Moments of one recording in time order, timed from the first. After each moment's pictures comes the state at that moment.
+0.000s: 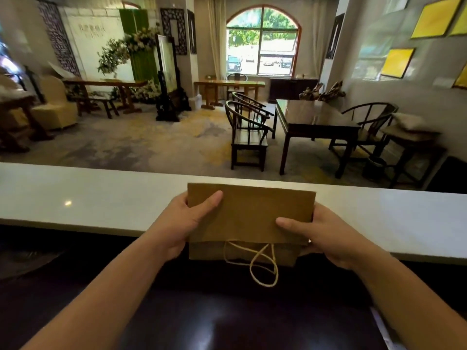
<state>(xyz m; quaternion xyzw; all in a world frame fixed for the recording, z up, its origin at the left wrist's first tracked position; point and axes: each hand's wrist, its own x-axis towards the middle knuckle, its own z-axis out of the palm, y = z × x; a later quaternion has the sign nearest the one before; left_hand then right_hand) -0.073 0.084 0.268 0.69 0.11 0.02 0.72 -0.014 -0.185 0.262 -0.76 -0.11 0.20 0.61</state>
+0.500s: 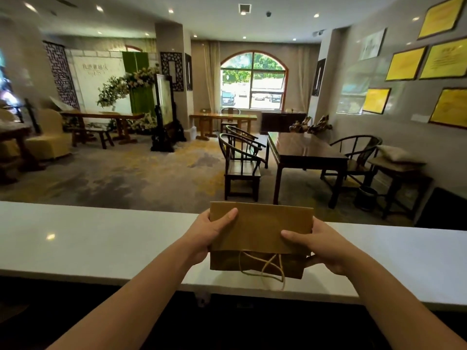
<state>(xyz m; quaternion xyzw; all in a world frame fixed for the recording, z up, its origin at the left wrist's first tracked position) 0.040 0.061 0.267 0.68 0.09 -0.03 0.73 0.071 -0.196 0.281 -0.81 -0.03 0.16 0.57</state>
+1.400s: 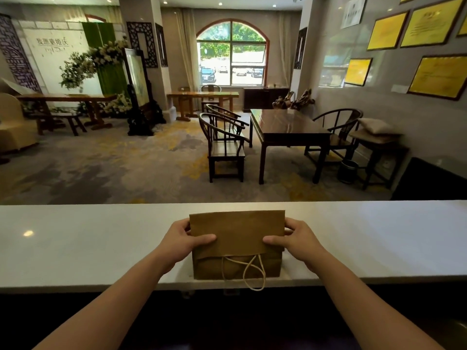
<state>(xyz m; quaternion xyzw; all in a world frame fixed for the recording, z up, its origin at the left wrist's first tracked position) 0.079 0.078 0.201 0.76 0.08 -0.03 0.65 0.118 -0.205 0.196 -0.79 -0.01 0.10 0.60</state>
